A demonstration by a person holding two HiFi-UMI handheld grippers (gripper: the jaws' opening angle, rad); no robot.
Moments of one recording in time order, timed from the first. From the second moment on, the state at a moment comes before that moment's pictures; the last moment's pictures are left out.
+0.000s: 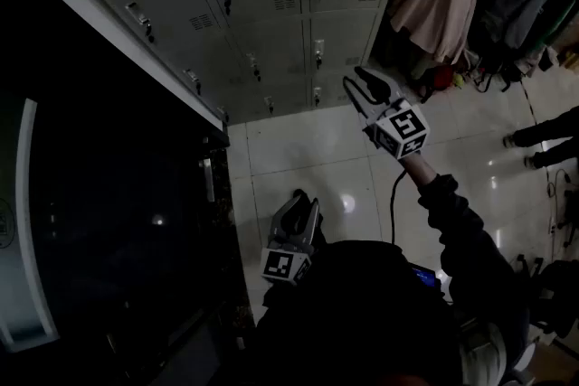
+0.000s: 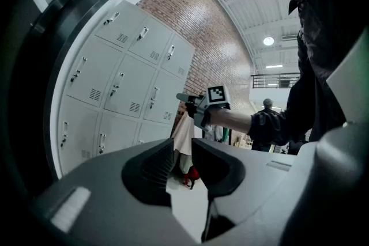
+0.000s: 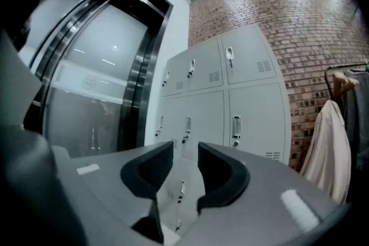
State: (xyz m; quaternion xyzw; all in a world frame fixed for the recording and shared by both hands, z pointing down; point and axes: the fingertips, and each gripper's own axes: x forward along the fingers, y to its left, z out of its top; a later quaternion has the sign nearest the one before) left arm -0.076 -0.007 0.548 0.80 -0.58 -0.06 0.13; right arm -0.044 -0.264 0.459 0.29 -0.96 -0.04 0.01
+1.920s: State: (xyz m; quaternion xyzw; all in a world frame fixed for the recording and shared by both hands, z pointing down) left arm 0.000 -0.012 0.550 0.83 -0.54 -0.02 0.15; right arm 0.079 -0.227 0.485 0.33 -0.94 -0.04 0.04
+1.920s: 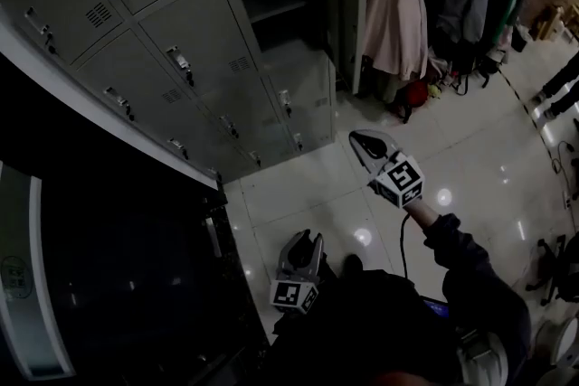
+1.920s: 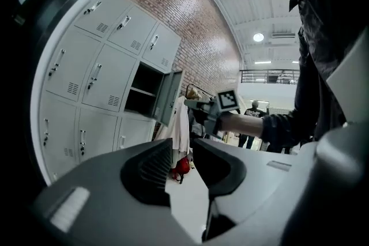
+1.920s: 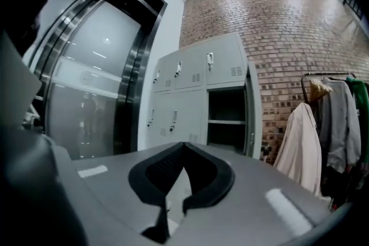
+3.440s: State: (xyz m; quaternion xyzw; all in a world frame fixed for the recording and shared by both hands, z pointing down) left arm 0.094 0.008 0.537 0.84 -0.53 -0.01 0.12; right arm 0.168 -0.008 0.509 0.31 -0.95 0.05 -0.01
